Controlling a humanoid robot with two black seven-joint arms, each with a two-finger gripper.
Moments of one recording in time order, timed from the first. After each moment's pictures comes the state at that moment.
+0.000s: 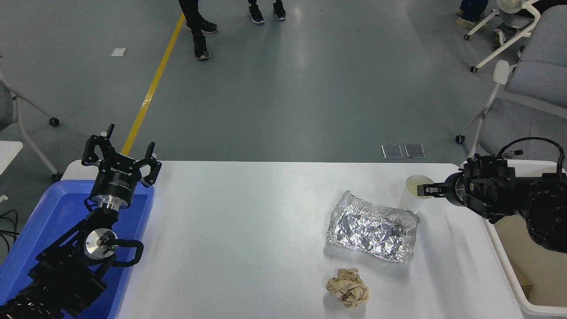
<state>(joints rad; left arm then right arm) -0.54 0.24 -0.94 -0.52 0.00 -0.56 -0.50 1.16 -0.19 -1.31 0.49 -0.20 0.10 0.12</state>
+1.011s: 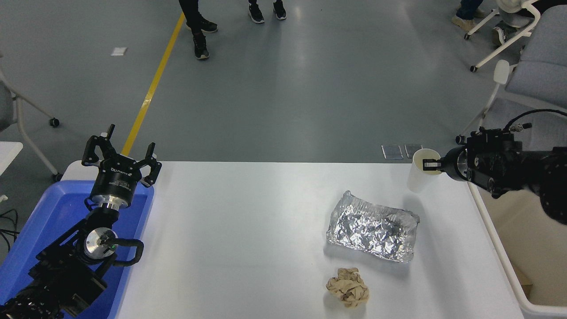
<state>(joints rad) -0.54 0.24 -0.94 -0.52 0.00 -0.56 -0.50 1.46 -0.28 -1.32 0.67 -0.23 0.24 0.13</state>
